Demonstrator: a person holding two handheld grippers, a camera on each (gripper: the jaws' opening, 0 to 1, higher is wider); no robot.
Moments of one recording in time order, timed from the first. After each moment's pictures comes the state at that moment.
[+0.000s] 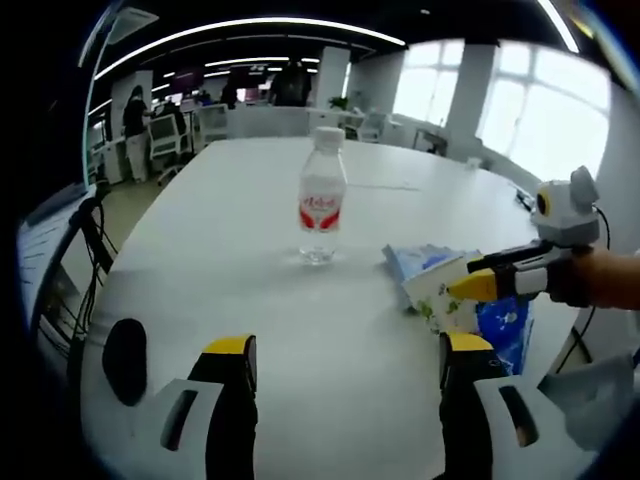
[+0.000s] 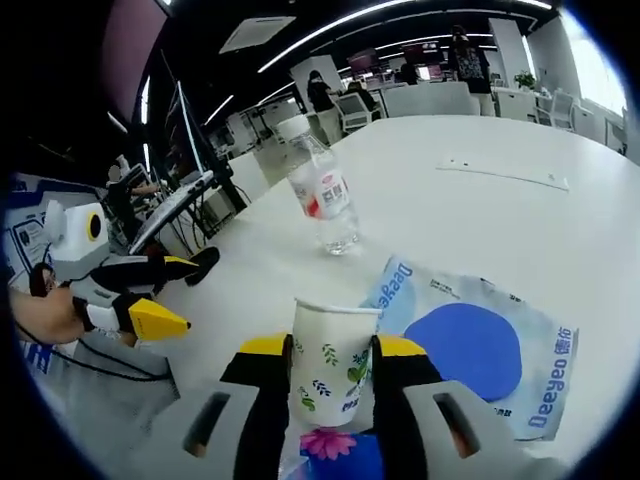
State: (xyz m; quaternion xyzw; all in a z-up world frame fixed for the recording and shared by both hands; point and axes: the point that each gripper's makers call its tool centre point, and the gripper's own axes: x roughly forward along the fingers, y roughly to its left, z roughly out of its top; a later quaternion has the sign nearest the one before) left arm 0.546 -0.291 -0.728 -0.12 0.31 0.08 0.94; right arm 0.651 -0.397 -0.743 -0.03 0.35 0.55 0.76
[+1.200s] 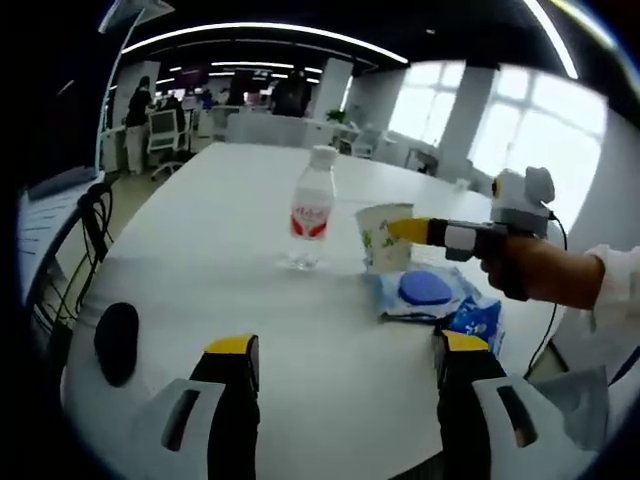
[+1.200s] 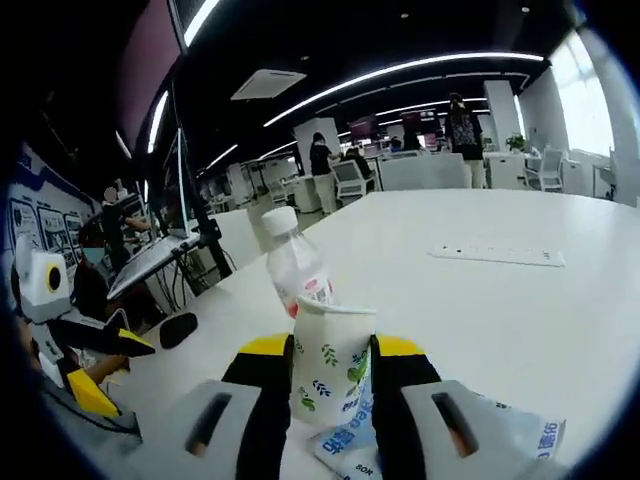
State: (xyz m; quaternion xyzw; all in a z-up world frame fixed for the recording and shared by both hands) left arm 0.529 -0.312 -0.702 -0.17 0.27 0.05 0.95; right arm 0.711 -0.347 -0.702 0.02 0.22 0.53 0.82
